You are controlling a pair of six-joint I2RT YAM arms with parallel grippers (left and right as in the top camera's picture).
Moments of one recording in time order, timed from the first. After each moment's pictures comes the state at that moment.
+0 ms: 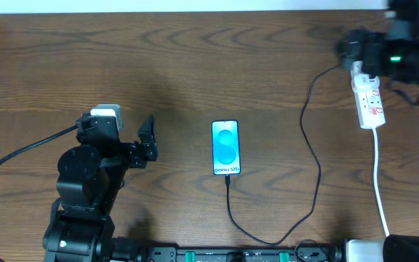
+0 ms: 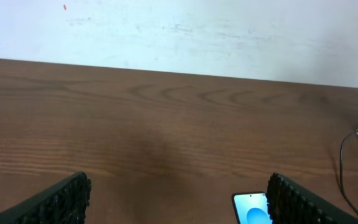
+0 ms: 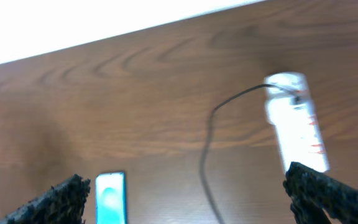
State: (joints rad) left arm -0.14 0.64 0.81 -0.52 0.02 -0.16; right arm -0.08 1.54 1.97 -1.26 -0.21 0.14
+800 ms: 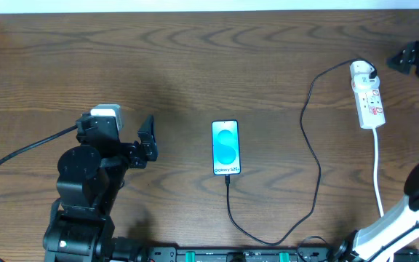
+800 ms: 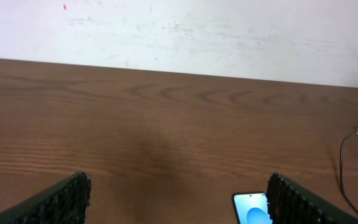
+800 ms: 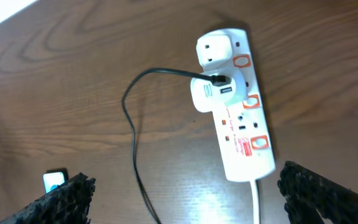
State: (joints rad) left arm -0.14 0.64 0.81 -0.52 0.02 -0.16; right arm -0.49 1.99 2.01 -1.28 -0.50 -0.18
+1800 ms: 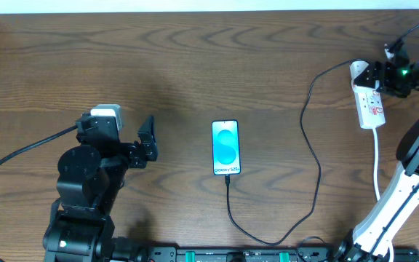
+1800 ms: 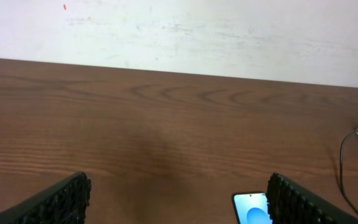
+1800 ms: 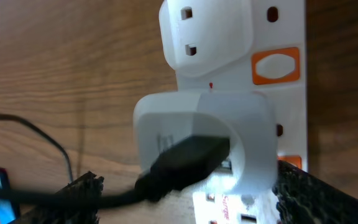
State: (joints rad) left arm -0.14 0.64 0.81 -0.52 0.02 -0.16; right arm -0.43 2.35 2.01 -1.15 -0.52 -0.28
